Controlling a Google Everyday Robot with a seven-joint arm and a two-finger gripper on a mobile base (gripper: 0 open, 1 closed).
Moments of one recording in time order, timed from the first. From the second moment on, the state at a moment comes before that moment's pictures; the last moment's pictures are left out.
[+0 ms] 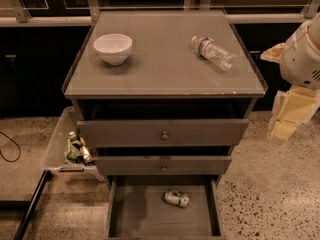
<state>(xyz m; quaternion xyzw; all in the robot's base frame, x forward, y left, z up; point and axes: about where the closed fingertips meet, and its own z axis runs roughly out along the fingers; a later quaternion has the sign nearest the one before) 0.444 -0.226 0.945 -0.61 0.77 -0.03 0.18</state>
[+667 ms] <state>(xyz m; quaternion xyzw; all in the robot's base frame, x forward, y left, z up) 0.448 -0.236 0.845 -0.57 0.80 0.01 0.15</state>
